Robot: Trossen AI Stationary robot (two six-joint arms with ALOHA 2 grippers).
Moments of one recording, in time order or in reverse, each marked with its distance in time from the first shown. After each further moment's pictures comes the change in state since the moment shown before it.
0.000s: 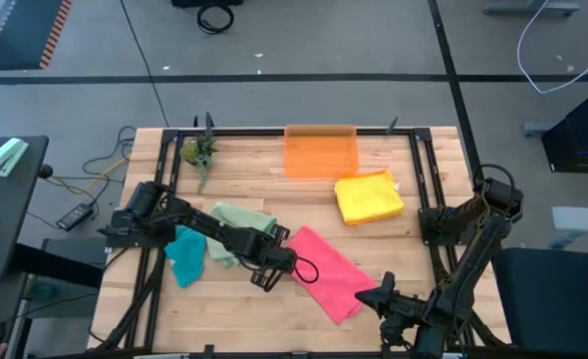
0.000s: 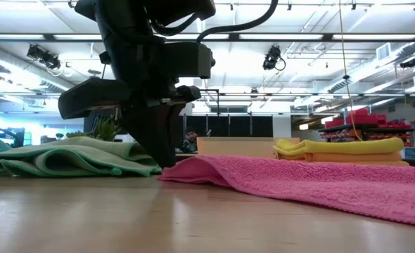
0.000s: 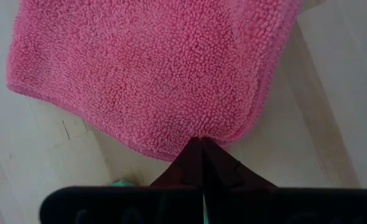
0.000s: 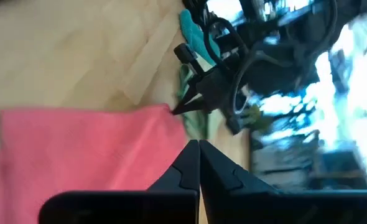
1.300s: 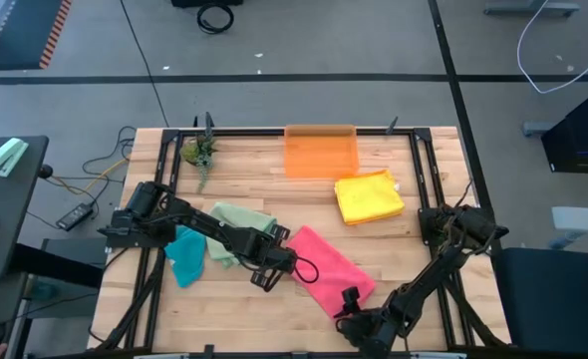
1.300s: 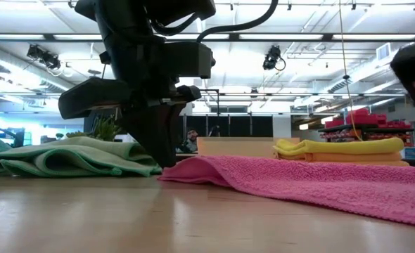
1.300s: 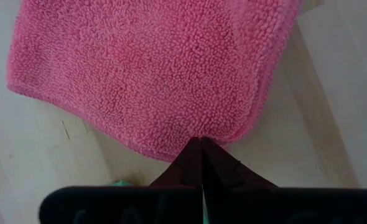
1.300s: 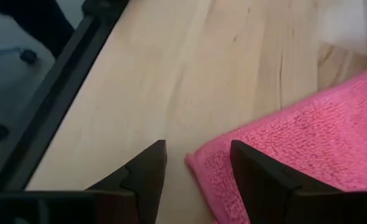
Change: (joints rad) left arm 0.000 0.000 0.000 0.002 0.000 -0.002; right arm -0.191 0.331 -0.099 0.588 -0.598 0.310
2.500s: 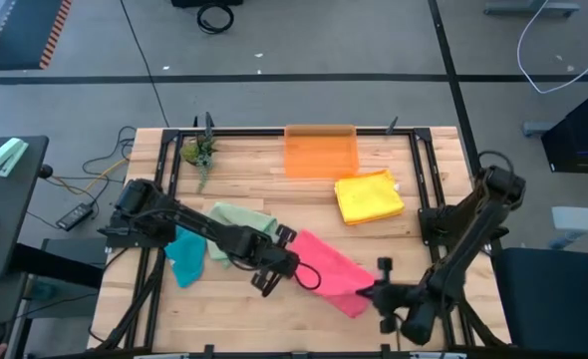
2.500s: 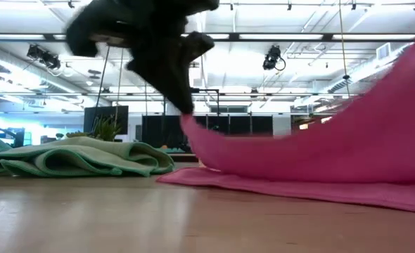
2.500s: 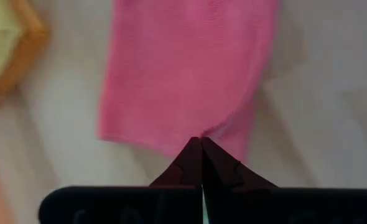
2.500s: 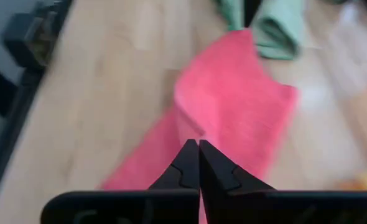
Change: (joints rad) left arm -0.007 -0.078 0.133 -0.089 -0.052 0.107; right arm 0.124 -0.495 -0.104 -0.521 0.348 0.348
